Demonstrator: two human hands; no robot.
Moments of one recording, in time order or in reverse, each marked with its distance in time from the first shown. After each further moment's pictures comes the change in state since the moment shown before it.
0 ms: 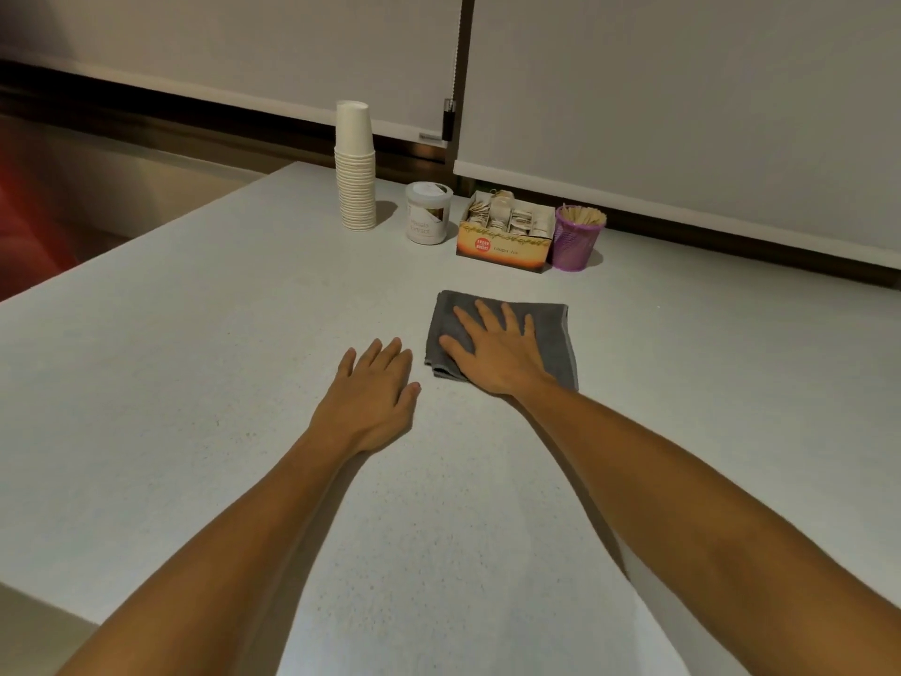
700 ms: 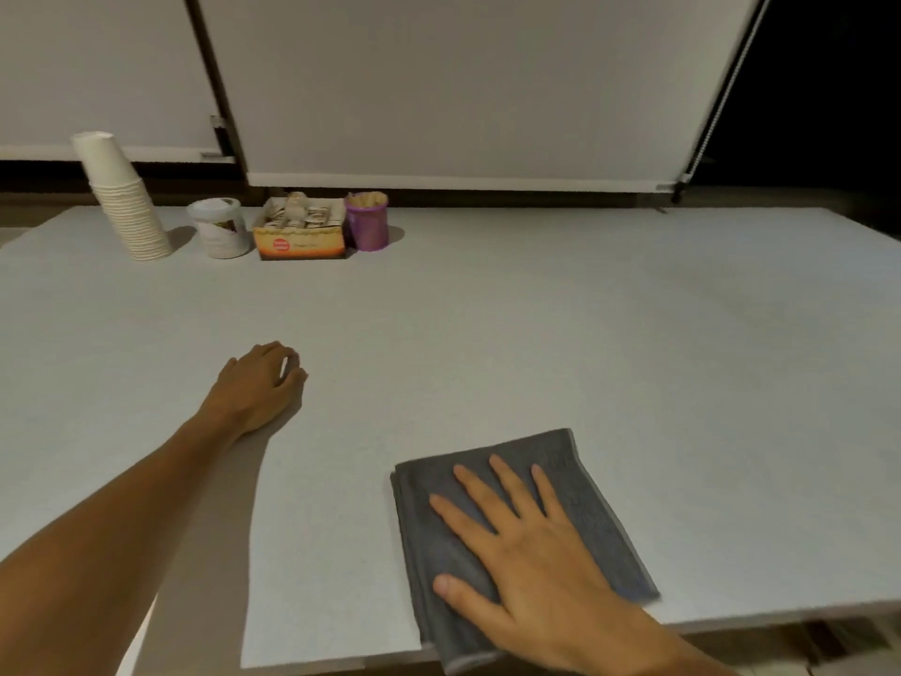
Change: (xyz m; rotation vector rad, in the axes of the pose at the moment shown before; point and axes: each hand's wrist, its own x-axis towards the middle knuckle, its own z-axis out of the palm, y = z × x) left_hand 0.008 0.104 0.003 -0.029 -0.034 0.131; right_hand -0.415 0.085 -0.004 0.076 0.028 -0.017
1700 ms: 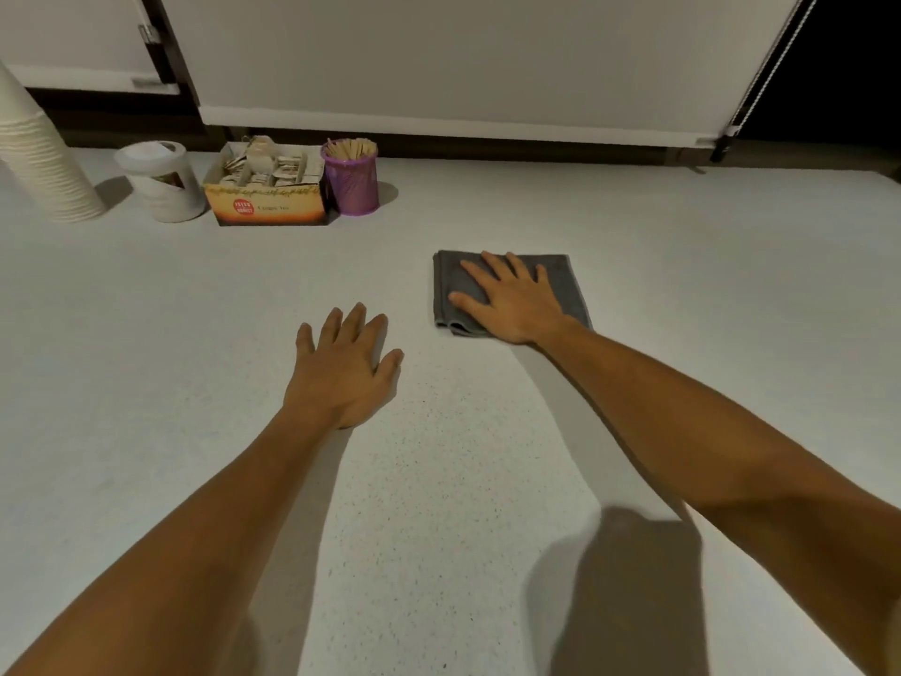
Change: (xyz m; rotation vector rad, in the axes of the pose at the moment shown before) left_hand 0.077 0.085 0.064 0.179 -0.051 0.087; right_hand 0.308 0.195 -0.024 -0.066 0.018 0.270
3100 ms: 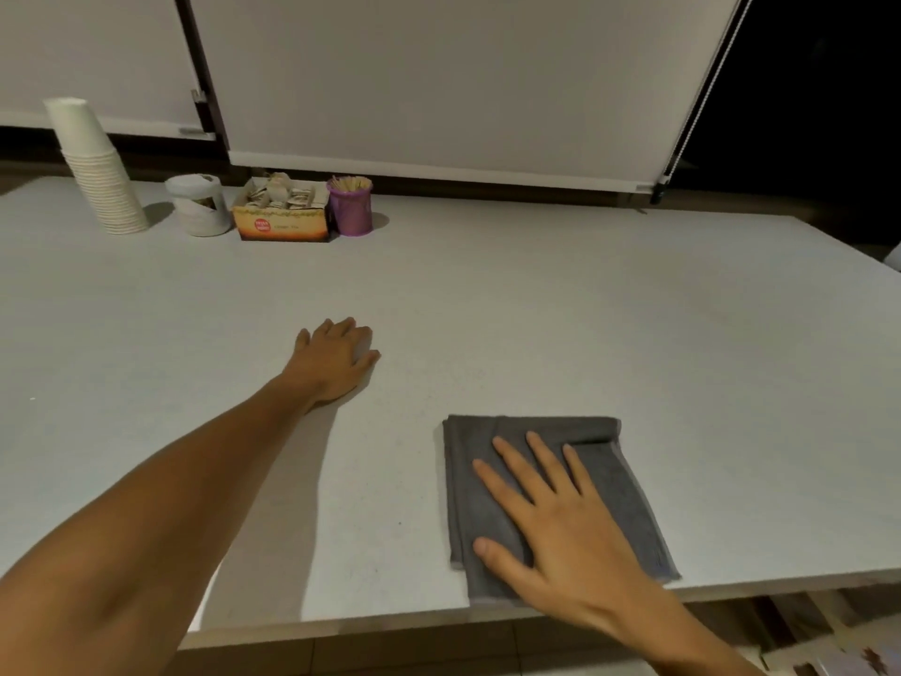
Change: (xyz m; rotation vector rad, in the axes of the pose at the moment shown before) left_hand -0.052 0.009 -0.017 -0.069 -0.051 0.053; right_hand -0.370 -0.052 0.000 -0.028 -0.030 -0.161
